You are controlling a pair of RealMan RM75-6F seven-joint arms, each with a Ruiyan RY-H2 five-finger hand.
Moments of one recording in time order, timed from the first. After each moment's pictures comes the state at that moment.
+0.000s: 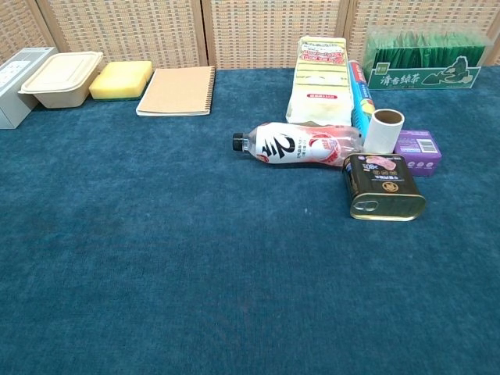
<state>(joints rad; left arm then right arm) -0.11 -1.16 0.08 -1.56 1.63 1.43 0.11 0.51 -0.85 0.43 -2.14 -0.87 1.39 -0.52</state>
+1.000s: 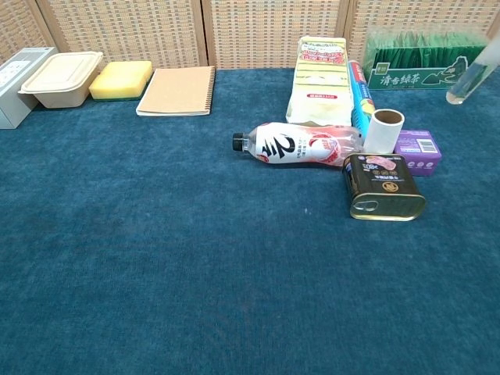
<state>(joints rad) -0.11 -1.16 0.08 -1.55 1.64 1.43 0.10 0.42 -0.85 0.25 -2.33 -1.16 1.30 -0.40</state>
